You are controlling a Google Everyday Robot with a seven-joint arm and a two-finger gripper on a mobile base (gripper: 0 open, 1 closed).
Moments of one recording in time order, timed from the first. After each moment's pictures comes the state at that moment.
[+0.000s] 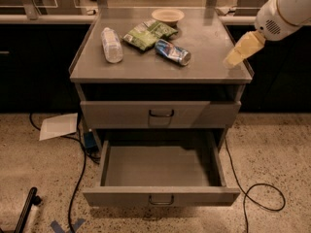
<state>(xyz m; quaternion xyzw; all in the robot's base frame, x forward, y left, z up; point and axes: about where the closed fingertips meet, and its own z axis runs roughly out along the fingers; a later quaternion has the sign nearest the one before) 0.649 -0.243 0.957 -0.42 0.84 -0.04 0.33</state>
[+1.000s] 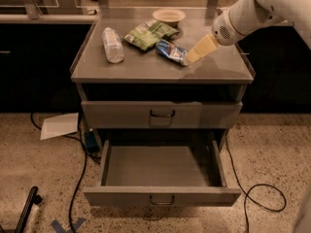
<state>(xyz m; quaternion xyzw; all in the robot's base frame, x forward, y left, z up) 0.719 -0.157 0.906 -0.40 0.84 0.08 0.35</state>
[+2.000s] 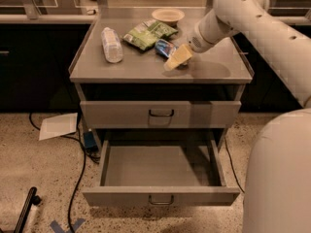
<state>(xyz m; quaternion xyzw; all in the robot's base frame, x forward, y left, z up) 0.777 -0.109 0.849 -0.41 0.84 0.08 0.34</state>
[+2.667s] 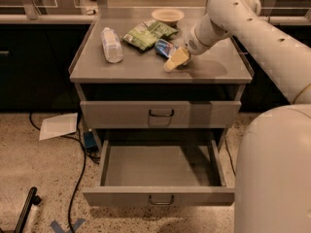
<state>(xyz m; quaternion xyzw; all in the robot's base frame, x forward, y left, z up) 0.790 -0.099 0.830 -0.41 0.85 0.08 0.33</state>
